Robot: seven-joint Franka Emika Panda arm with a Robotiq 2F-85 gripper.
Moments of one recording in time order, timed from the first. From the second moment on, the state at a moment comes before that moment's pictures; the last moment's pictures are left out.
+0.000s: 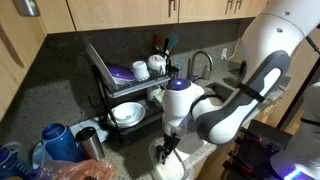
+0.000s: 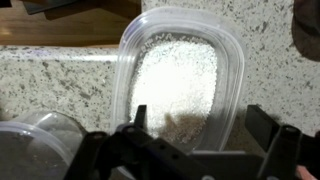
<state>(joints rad) 0.37 0.21 0.31 -2.36 -0.10 2.61 0.99</state>
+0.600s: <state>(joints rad) 0.43 0.43 0.18 -2.10 -0.10 2.56 1.06</state>
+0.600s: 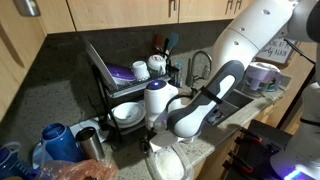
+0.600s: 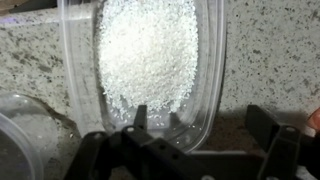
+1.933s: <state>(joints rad) 0.52 0.67 0.08 -1.81 -0.09 2.38 1.11</state>
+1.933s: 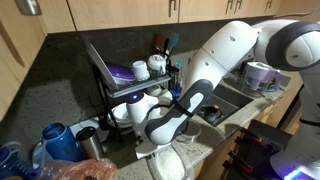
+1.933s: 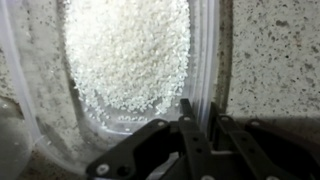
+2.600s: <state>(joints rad) 0.53 0.66 0.09 -1.82 -0.10 2.38 1.15</state>
